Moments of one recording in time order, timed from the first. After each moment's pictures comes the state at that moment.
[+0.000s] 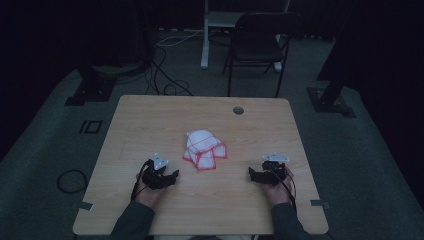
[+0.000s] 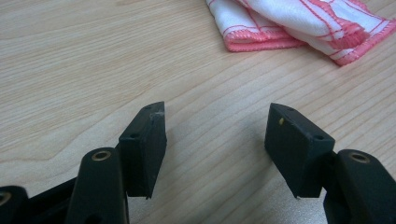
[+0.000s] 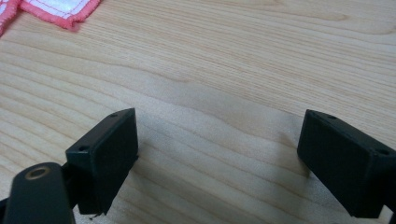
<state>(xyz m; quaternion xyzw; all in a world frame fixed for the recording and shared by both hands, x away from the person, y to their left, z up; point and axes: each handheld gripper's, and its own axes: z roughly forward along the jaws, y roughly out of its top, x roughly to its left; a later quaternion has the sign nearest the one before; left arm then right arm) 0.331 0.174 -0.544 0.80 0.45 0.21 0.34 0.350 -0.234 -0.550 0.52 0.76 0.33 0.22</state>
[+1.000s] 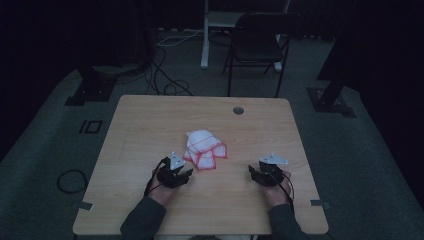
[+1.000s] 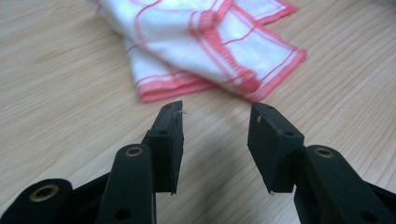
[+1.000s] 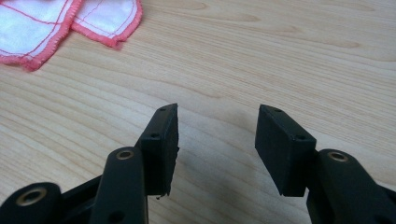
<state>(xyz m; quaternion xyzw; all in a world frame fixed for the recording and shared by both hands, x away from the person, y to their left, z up) 0.332 0.125 -0.530 0.82 0.39 0.19 0.36 0.338 -0.222 -0.539 0.50 0.76 0.35 0.23</state>
